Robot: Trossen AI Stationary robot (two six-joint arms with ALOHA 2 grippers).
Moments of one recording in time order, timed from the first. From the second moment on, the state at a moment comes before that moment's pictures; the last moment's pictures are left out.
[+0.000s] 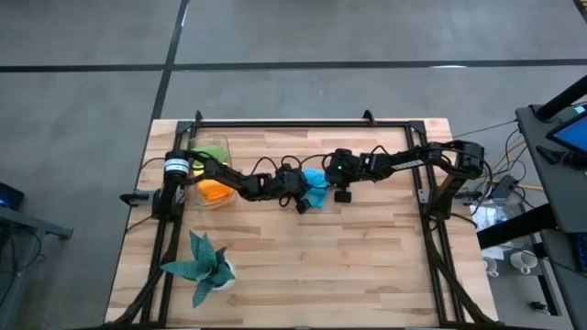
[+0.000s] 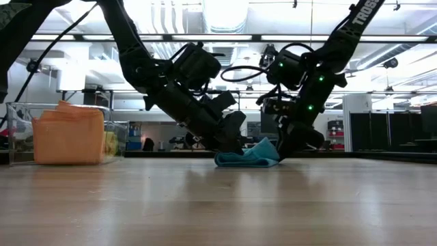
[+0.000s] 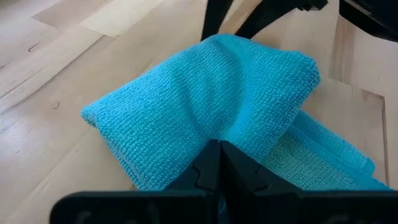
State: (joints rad) left arm 0.12 2.01 0.97 0.47 -0.24 -0.25; right arm -0.31 1.70 0.76 -0.07 0.10 -0.37
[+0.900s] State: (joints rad) left arm 0.10 1.90 0.84 0.71 -0.34 0.04; right arm -0.04 1.66 0.76 -0.09 0.60 -0.63
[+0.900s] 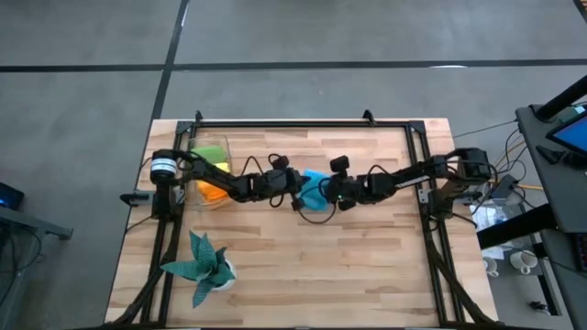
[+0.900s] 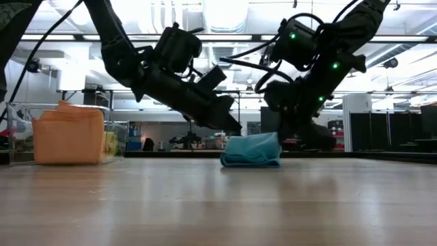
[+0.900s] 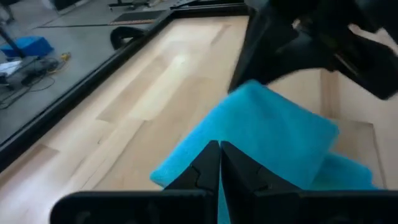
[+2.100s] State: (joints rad) left arm 0.17 2.06 0.94 0.63 -0.06 0.07; right arm 0.06 1.65 0.76 -0.07 0.70 -0.72
